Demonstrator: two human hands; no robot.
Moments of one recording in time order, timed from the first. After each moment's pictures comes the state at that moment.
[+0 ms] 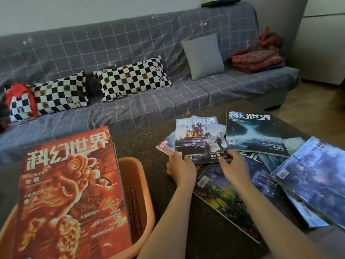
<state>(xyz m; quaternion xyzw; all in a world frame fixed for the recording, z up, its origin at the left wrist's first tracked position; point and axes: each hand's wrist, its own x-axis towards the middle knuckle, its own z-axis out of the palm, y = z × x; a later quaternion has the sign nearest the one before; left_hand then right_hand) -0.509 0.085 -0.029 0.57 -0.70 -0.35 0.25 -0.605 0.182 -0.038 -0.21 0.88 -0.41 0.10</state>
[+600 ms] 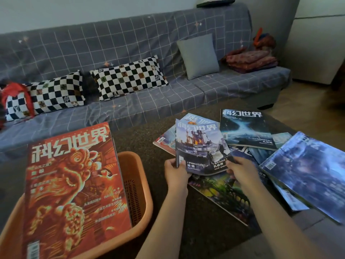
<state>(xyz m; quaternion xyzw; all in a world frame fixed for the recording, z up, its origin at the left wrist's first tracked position) -0.467 0.117 -0.017 0.51 -0.43 -0.67 0.31 -0.595 0.232 -0.030 -0.09 0.79 -0.56 0.22</state>
